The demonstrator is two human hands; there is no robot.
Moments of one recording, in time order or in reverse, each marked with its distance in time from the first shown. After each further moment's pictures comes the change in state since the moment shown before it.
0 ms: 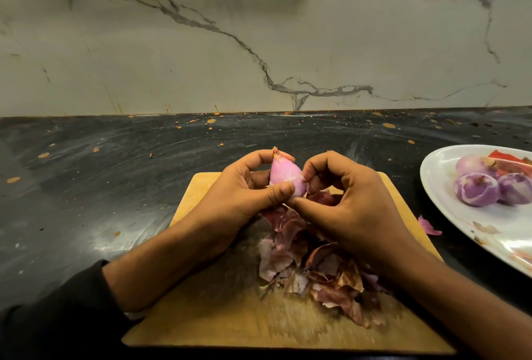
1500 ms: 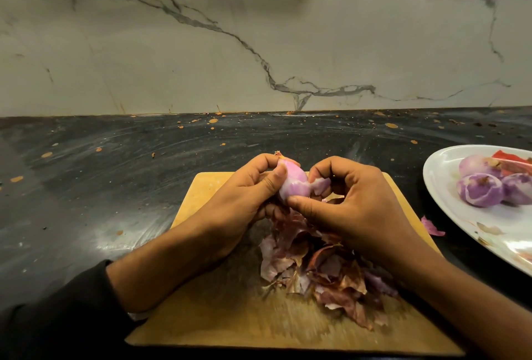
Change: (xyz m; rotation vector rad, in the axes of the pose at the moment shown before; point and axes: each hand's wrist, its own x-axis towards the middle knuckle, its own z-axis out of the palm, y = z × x) left_hand 0.002 -0.004 0.000 0.027 -0.034 -0.054; right_hand 0.000 -0.004 -0.001 0.059 -0.014 0.117
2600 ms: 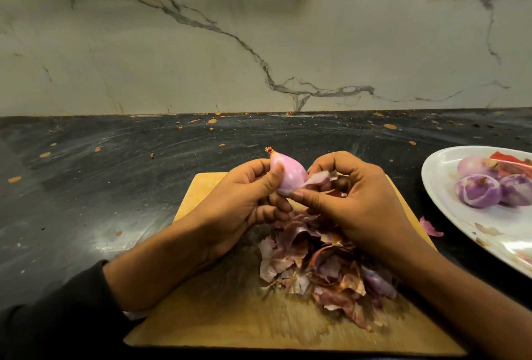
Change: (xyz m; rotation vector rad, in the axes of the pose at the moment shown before) left_hand -0.001 0.007 0.002 -0.112 0.017 -0.060; right_hand 0.004 0.005 -0.001 0.044 0.055 0.020
